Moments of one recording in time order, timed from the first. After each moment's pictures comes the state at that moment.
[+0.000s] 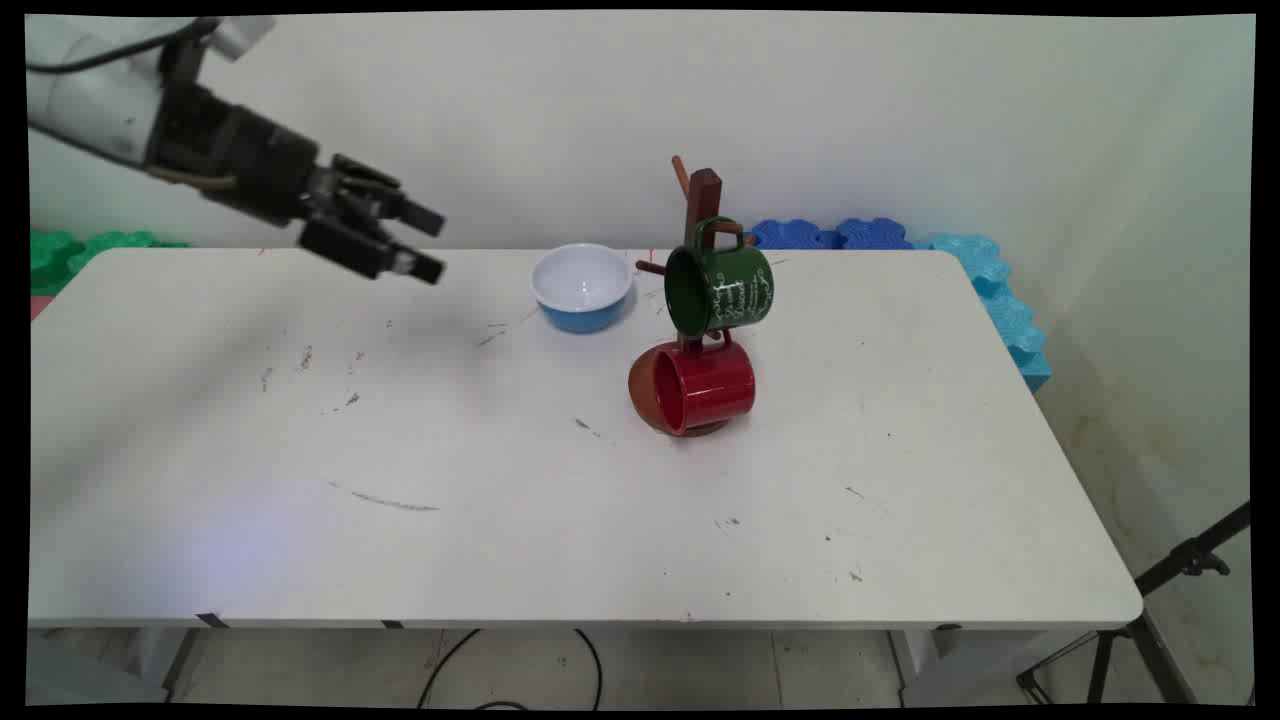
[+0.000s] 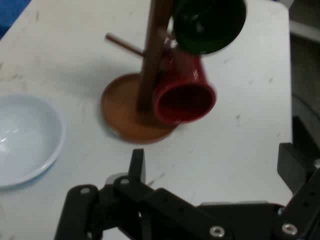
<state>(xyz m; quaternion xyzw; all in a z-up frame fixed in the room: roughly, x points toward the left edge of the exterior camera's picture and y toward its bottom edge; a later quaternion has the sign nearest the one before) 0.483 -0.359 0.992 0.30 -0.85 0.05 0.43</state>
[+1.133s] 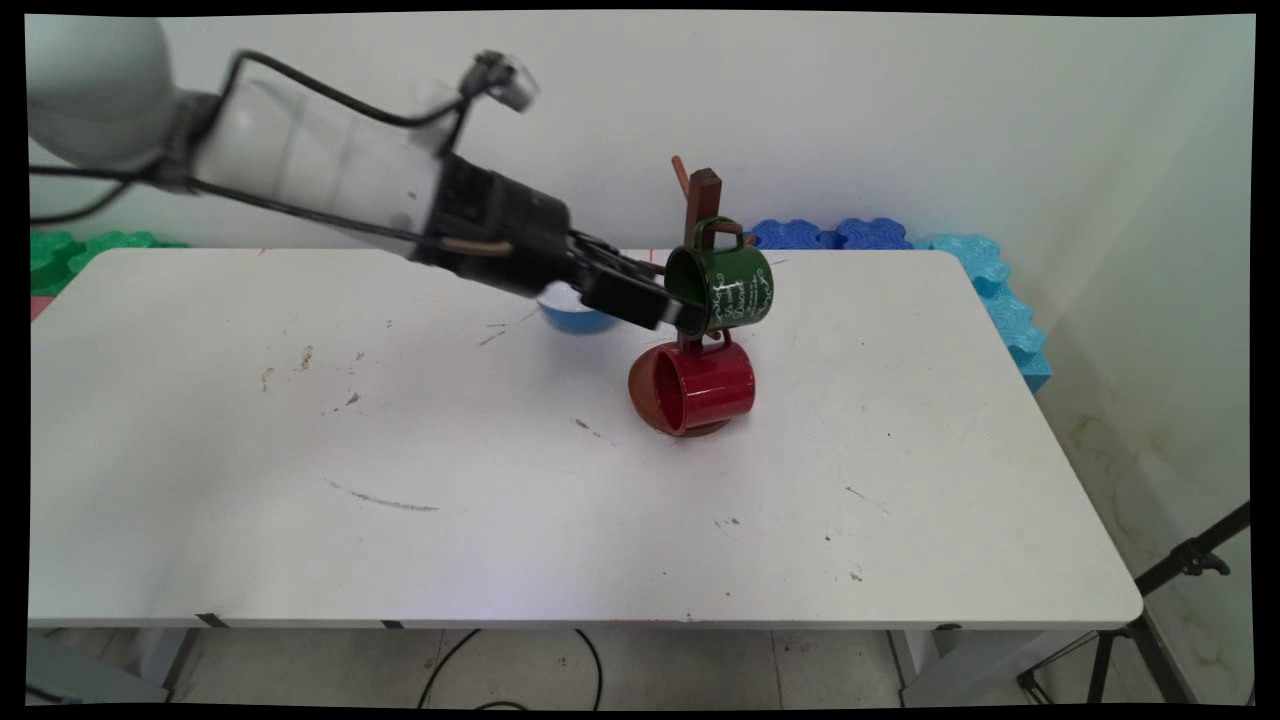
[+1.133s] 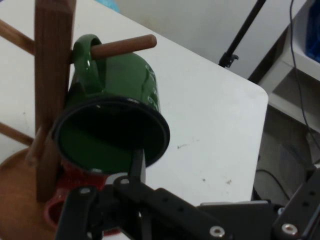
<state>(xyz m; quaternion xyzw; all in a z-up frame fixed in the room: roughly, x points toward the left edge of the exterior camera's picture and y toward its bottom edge) 0.283 -0.355 0.960 0.39 -0.79 0.04 0.47</state>
